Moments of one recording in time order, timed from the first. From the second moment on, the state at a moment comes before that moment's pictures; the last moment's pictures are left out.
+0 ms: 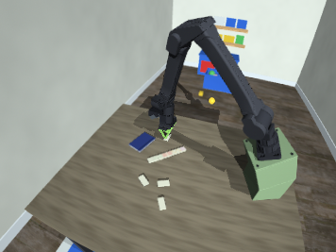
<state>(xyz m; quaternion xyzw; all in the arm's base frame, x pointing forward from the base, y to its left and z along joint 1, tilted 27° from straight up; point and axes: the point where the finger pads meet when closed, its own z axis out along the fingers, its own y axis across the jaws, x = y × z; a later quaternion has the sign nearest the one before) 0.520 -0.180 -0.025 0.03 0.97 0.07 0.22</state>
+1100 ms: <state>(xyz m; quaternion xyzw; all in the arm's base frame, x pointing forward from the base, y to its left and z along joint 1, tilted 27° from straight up) 0.522 -0.178 -0.038 0.03 0.97 0.08 0.22</state>
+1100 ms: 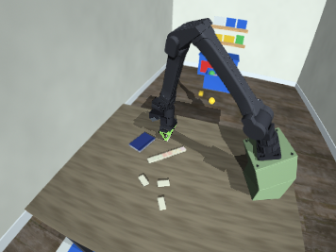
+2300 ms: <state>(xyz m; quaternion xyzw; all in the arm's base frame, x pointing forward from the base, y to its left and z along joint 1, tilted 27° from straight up) 0.528 -0.175 -0.046 0.03 0.97 0.08 0.22</state>
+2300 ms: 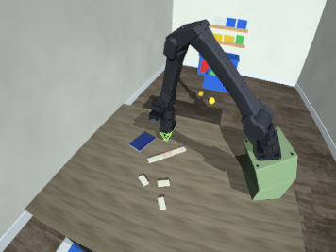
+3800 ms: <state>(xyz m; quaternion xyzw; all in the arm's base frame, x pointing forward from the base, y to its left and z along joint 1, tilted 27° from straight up) 0.528 -0.175 -0.046 0.03 0.97 0.08 0.22</state>
